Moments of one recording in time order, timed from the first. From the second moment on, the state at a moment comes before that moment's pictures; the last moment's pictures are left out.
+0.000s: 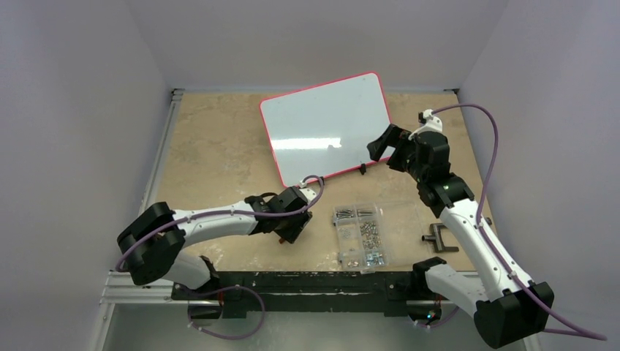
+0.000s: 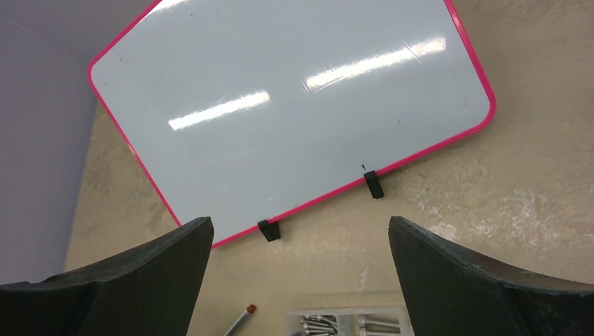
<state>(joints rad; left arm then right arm) -0.96 1.42 0.74 -0.41 -0.09 -0.27 0.29 0.99 0.90 -0.30 0.04 0.57</state>
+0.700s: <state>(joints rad) -0.96 1.52 0.74 -0.20 -0.08 -0.33 0.29 0.98 0.90 -0.36 0.03 0.54</state>
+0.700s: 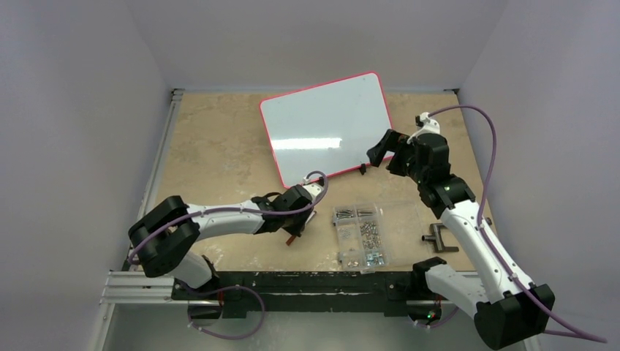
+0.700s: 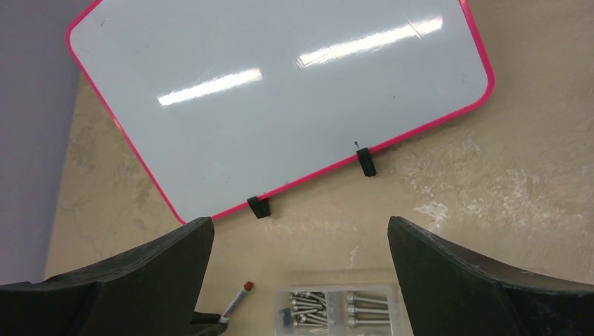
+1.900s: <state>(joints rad) -0.96 1.21 1.36 -0.75 0.21 0.13 0.40 0.95 0.82 0.02 -0.91 0.78</state>
